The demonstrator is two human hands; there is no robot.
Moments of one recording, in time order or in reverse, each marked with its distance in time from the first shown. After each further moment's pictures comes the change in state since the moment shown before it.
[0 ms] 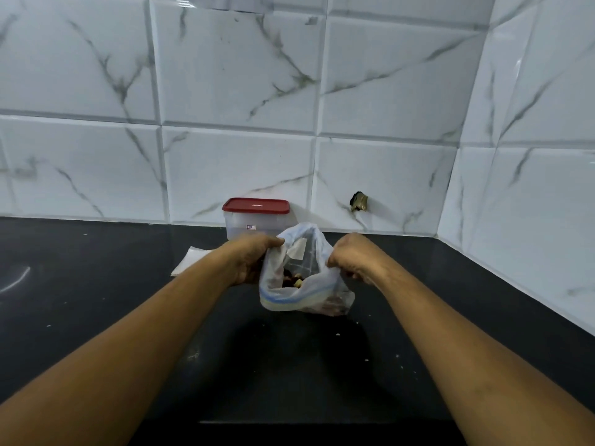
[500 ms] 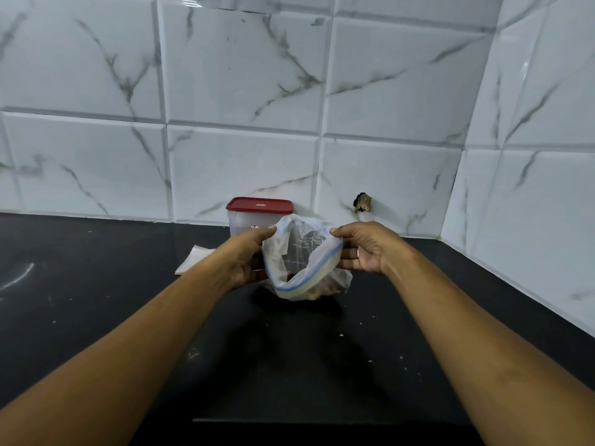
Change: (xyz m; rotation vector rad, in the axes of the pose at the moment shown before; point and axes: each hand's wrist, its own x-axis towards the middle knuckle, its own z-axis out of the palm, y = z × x) left_hand -0.006 -0.007 -0.006 -0.249 0.055 0.081; right_hand 0.001 -0.009 -0.016 0.727 -0.131 0.087
